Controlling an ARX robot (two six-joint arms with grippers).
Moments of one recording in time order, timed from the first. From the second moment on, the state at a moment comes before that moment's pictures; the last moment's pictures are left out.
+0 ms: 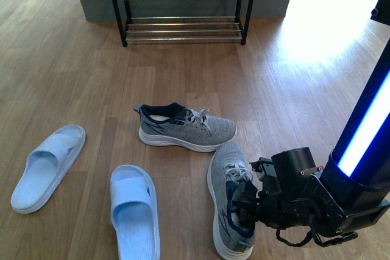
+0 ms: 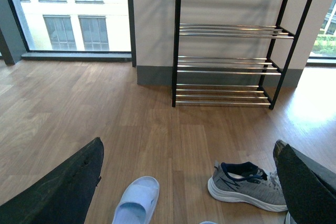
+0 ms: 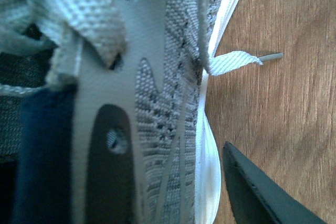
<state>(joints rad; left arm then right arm) 0.00 0.02 0.01 0.00 0.00 0.00 0.13 2.87 1.18 0.58 -0.22 0.35</state>
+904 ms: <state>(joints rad) 0.00 0.02 0.01 0.00 0.00 0.00 -0.22 1.56 0.46 0.43 -0.20 0.17</state>
